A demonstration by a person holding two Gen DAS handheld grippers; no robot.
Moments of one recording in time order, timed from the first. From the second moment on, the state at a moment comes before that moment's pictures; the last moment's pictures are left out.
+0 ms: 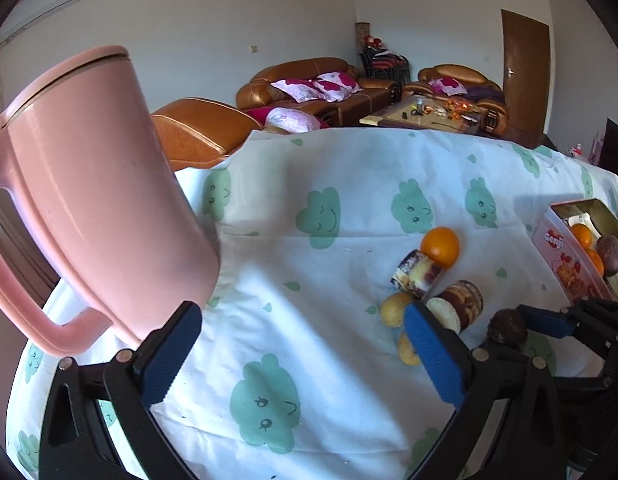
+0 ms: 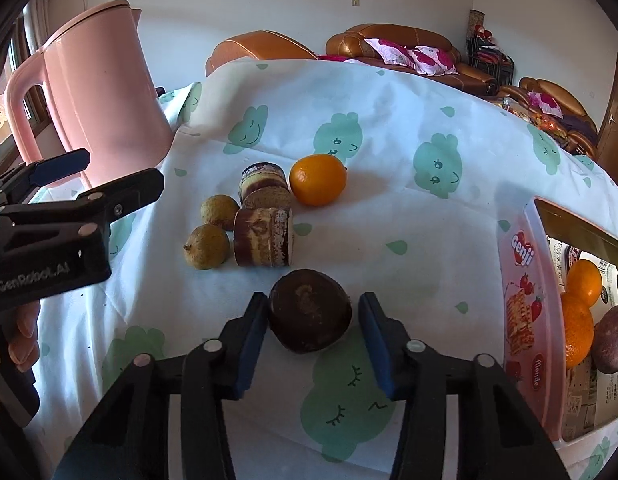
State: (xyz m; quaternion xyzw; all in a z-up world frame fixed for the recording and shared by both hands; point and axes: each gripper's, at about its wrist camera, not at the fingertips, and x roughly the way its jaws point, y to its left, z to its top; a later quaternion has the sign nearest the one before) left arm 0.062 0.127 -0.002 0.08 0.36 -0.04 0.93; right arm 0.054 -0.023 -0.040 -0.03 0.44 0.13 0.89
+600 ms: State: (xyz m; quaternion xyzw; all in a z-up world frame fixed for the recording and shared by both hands) left arm 0.072 0.090 -0.040 0.10 0.43 -0.13 0.89; right arm 0.030 -0.053 -0.026 -0.01 0.40 0.11 0.91
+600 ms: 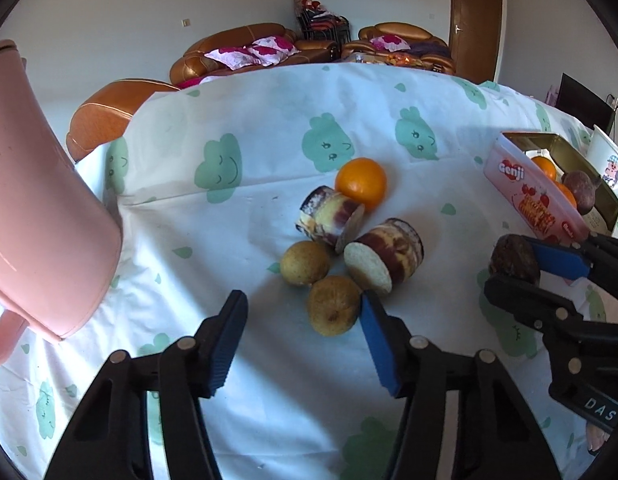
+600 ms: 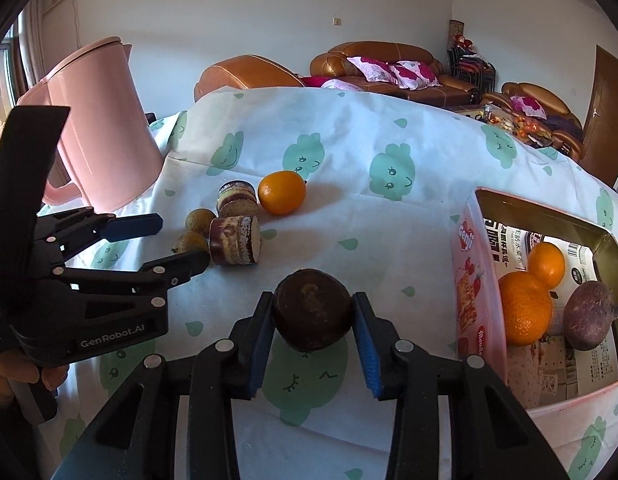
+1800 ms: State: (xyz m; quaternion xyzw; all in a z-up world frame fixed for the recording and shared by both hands) left arm 0.036 0.087 0.003 -0.03 0.28 -0.07 0.96; right arm -0.010 -0.081 0.028 -0.05 0.26 0.04 0.96
